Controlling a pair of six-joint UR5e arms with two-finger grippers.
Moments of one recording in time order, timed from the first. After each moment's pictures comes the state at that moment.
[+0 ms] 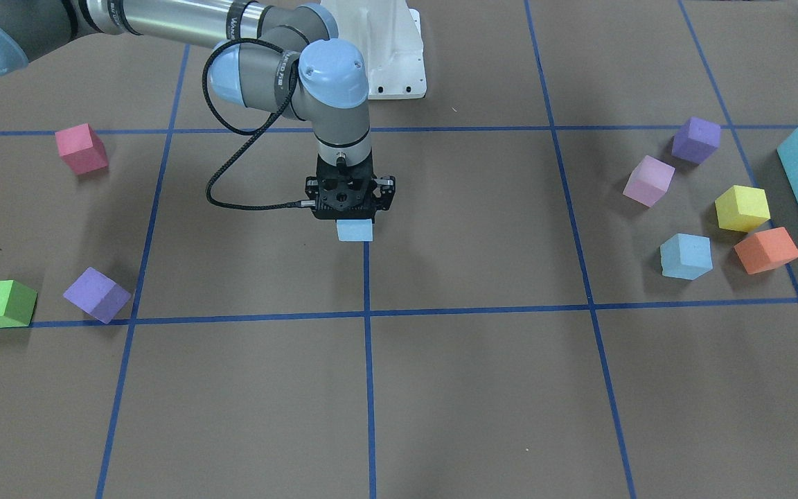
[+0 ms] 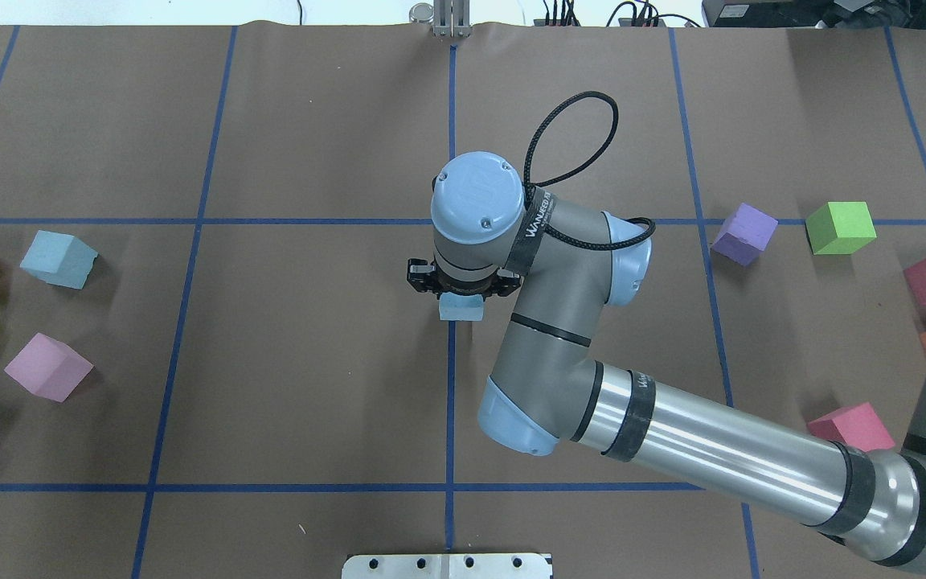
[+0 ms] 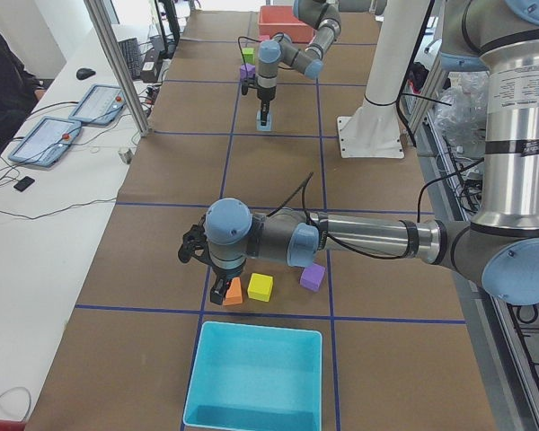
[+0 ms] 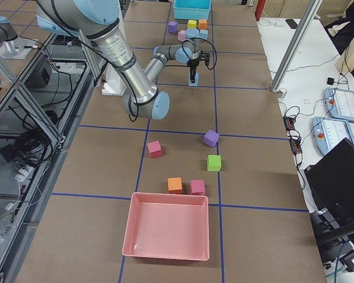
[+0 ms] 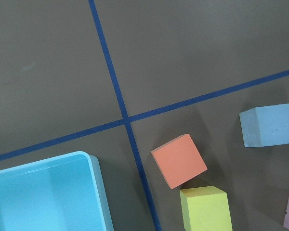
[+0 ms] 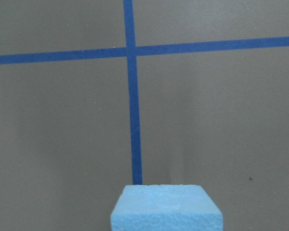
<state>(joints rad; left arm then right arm) -1.60 -1.52 -1.70 -1.67 -2.44 0.18 0.50 -0.74 1.48 -1.53 1.84 1.27</state>
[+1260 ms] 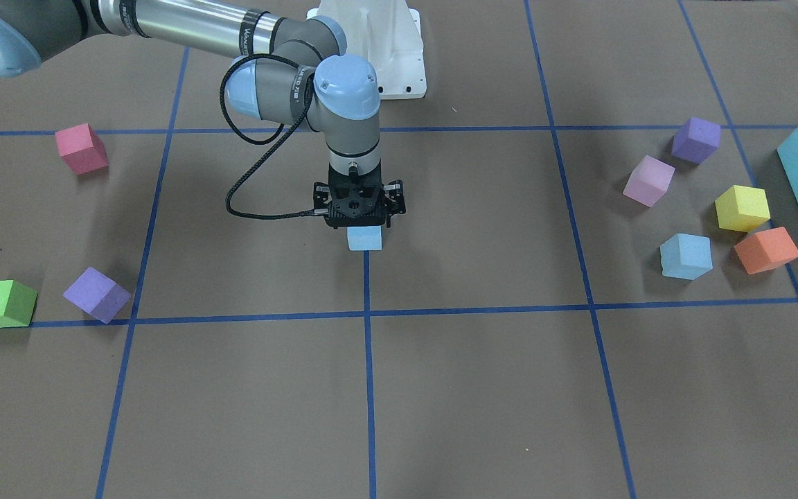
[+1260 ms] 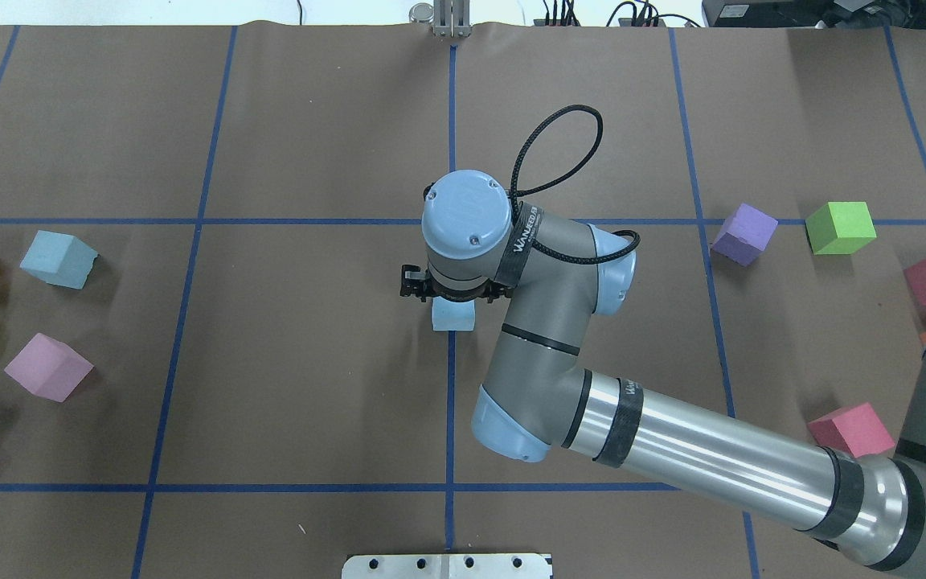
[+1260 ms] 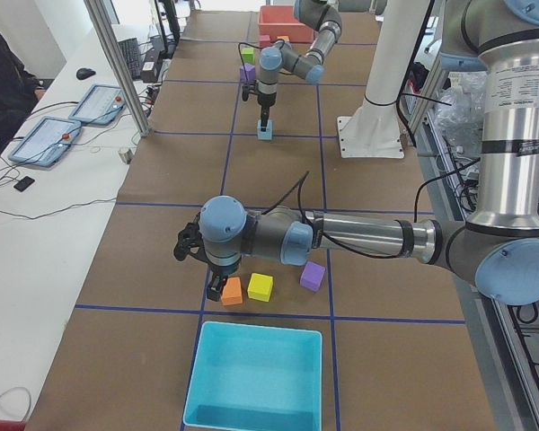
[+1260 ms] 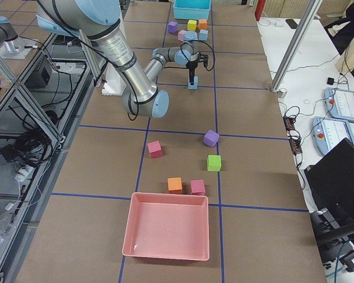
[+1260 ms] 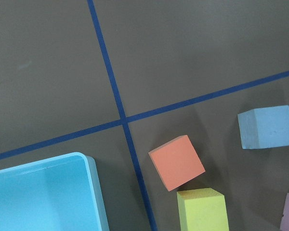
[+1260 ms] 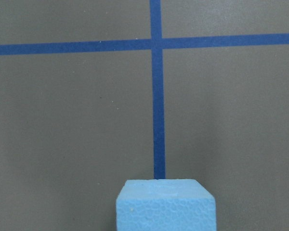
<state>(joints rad) -1.57 -1.56 -1.68 -1.68 -2.45 0.09 0.50 -0.74 1.46 -1.50 1.81 1.22</state>
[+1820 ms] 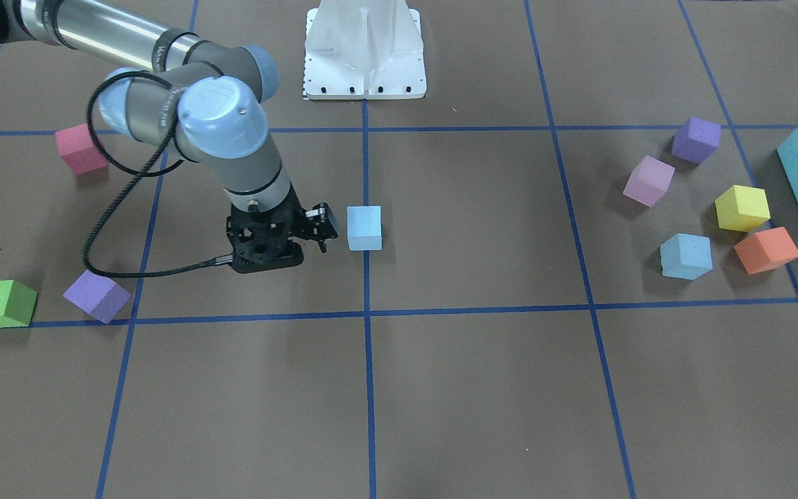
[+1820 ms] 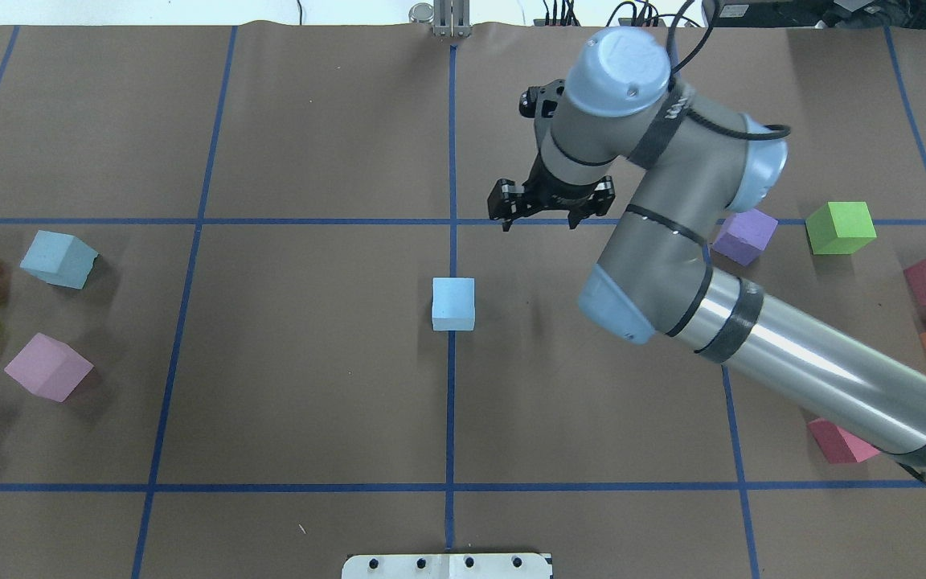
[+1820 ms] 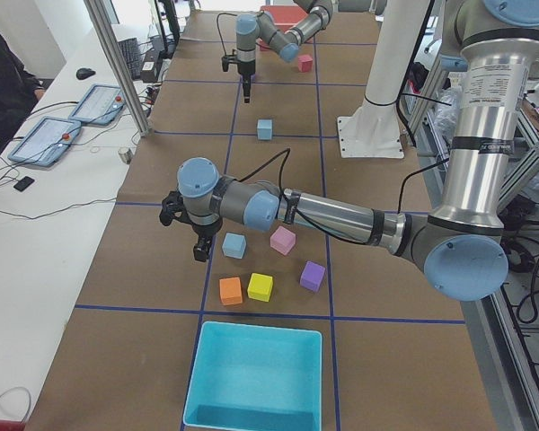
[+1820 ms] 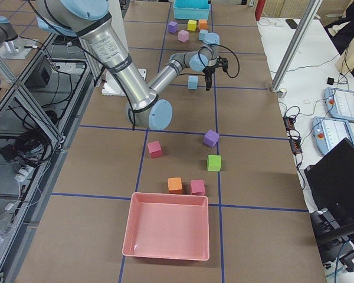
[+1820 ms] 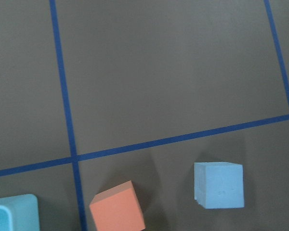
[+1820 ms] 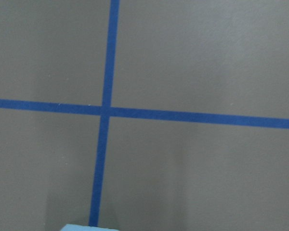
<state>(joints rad) -1.41 -1.69 -1.68 -1.68 -2.44 -0.18 0.76 -0.89 1.58 -1.51 2.09 0.95</state>
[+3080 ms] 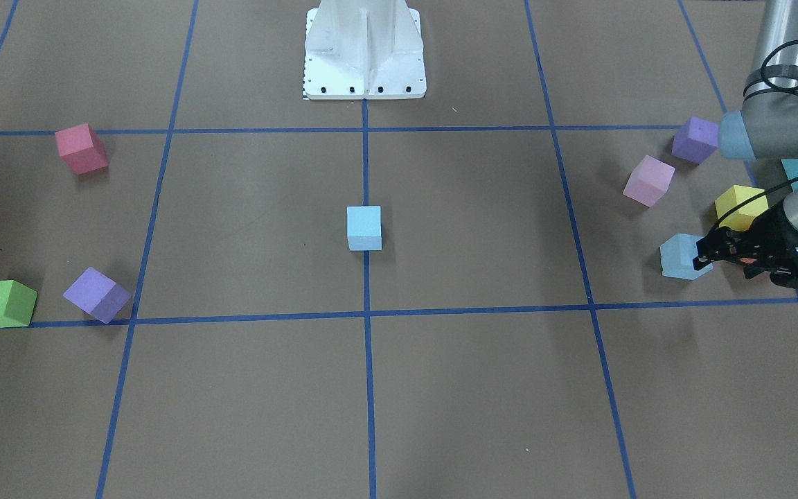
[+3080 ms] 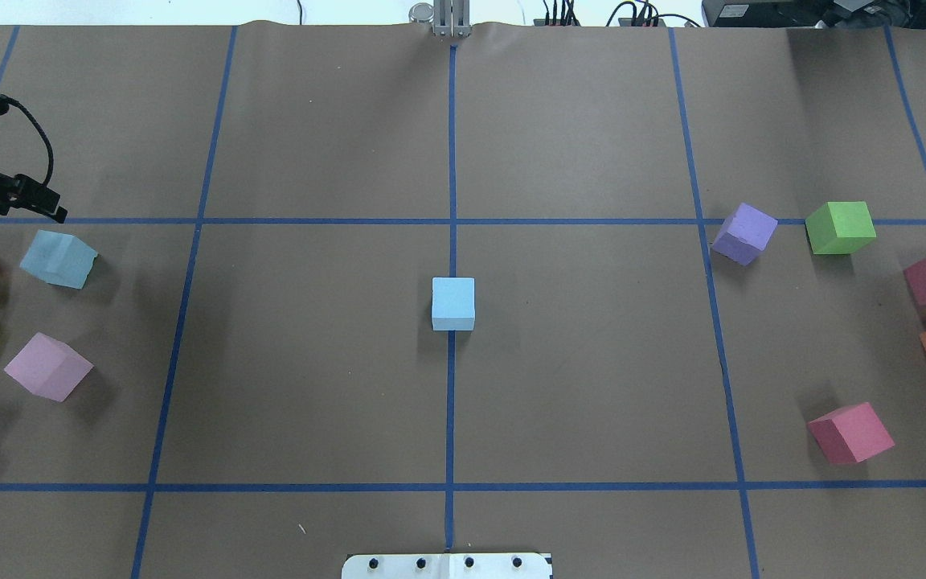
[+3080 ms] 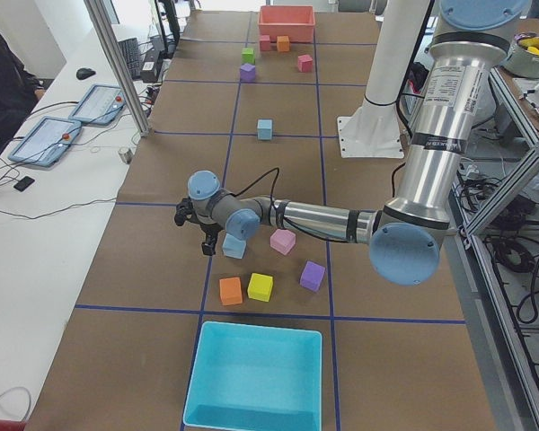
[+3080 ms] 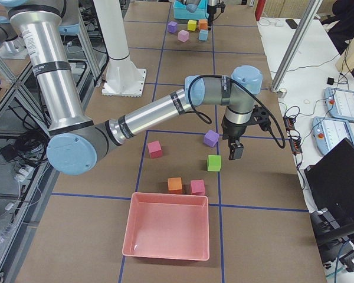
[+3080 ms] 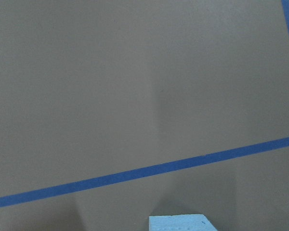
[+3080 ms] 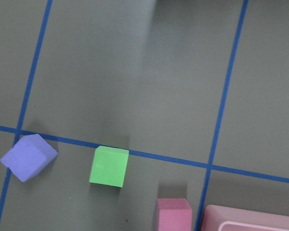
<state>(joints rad) -1.13 -1.77 -1.43 -2.04 -2.30 -0.50 1.60 -1.31 1.77 -2.01 2.28 -0.18</state>
